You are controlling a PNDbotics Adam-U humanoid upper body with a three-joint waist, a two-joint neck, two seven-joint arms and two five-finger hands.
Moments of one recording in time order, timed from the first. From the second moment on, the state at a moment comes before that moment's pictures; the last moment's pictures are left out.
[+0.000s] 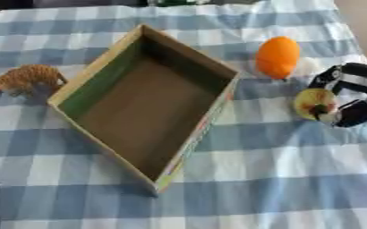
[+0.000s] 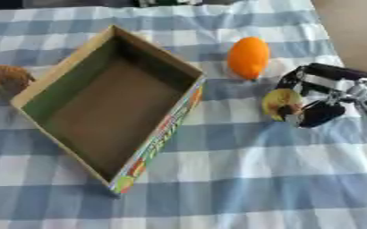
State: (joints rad) left arm -0.36 0.14 0.07 -1.98 -0.25 -0.06 0.64; right arm -0.55 -0.88 0.22 -1.68 0.43 0.19 0.59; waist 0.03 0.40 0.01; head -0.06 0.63
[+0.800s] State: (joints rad) left arm -0.36 0.14 0.07 -1.98 -0.25 -0.06 0.63; right arm -0.64 -0.88 0.18 -1.80 0.41 0.22 0.50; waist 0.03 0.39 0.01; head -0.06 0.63
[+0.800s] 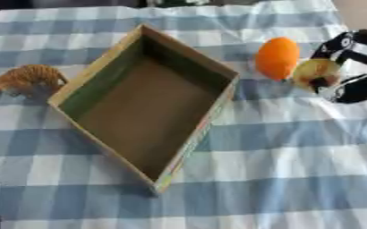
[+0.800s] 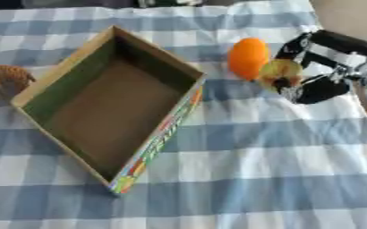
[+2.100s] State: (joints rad) left arm -0.36 0.13 0.06 -1.98 -0.24 -0.06 0.62; right arm -0.99 -0.55 0.35 -1.85 0.41 0.19 0.66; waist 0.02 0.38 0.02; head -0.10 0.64
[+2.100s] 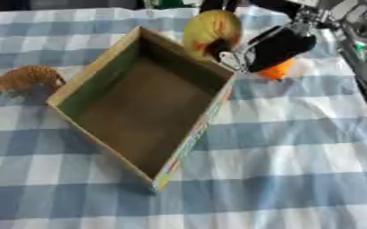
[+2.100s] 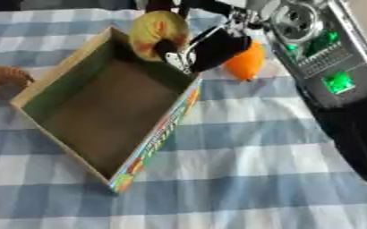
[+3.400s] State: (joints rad) left arm -0.36 0.12 0.06 -1.98 -0.24 -0.05 0.62; right arm -0.97 -0.41 0.46 -1.62 0.53 0.11 0.81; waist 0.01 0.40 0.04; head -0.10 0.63
